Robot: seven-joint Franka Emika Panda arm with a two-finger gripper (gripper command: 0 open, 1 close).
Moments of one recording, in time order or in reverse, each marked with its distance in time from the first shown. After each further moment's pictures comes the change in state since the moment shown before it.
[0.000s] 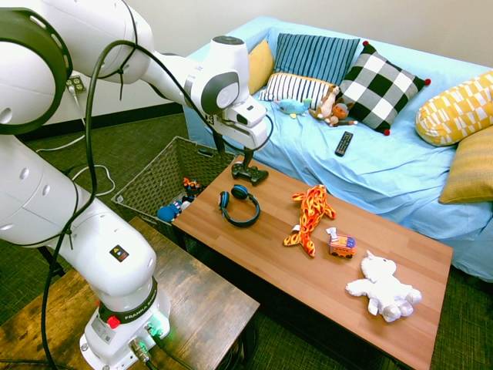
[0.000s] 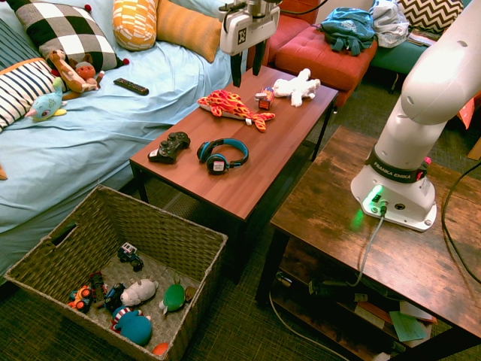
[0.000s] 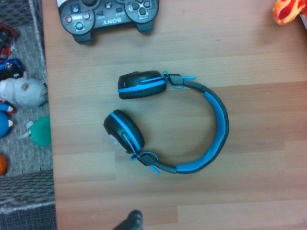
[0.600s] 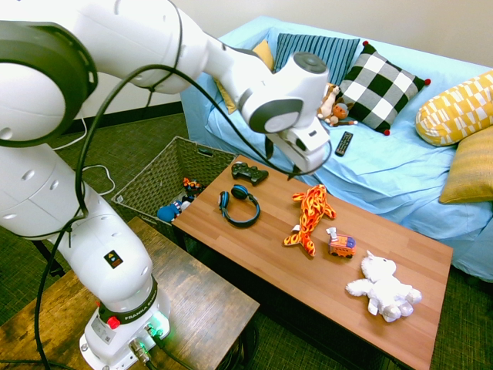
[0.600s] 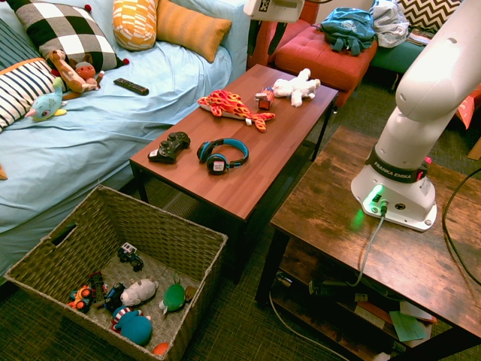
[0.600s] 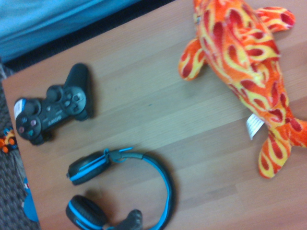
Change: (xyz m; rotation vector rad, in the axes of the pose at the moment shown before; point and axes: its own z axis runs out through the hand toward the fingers) arm 0.177 0.126 -0.001 0.241 -0.139 0.336
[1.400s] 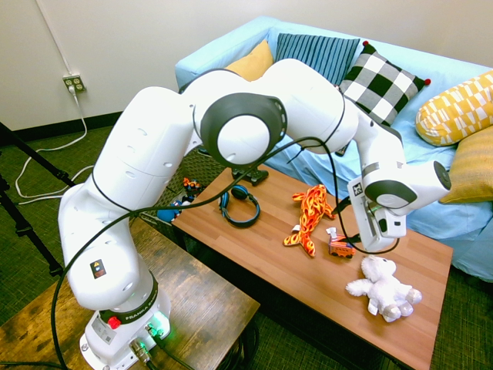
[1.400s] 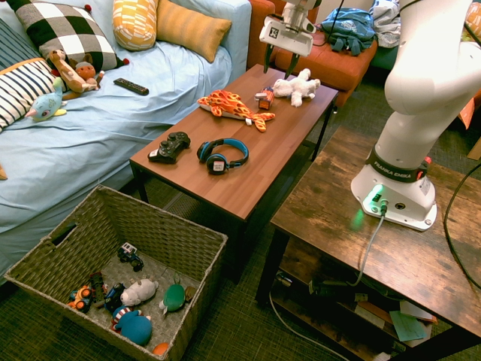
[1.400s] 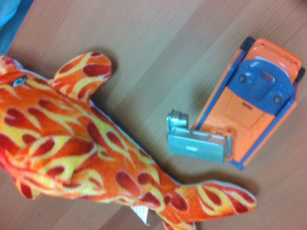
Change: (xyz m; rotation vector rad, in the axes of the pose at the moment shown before) arm 0.227 0.052 0.128 -0.149 -0.259 0.466
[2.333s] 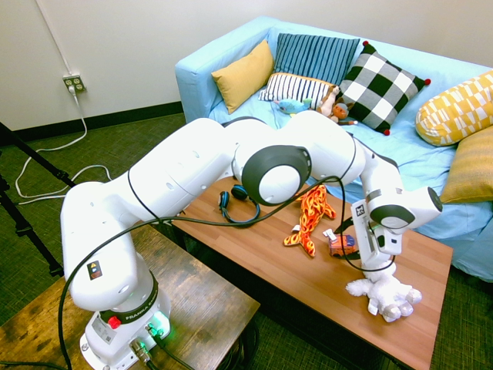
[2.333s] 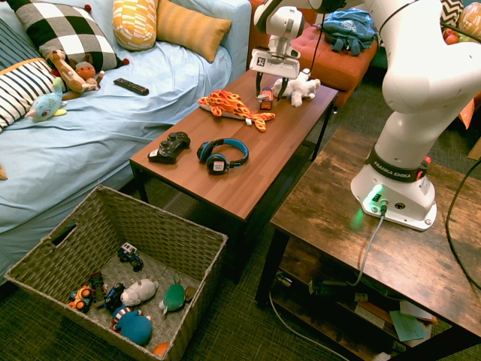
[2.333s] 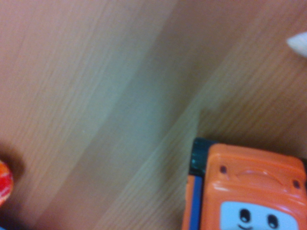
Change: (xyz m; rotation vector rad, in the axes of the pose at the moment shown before) arm 0.067 -0.040 0.086 -0.097 0.008 0.125
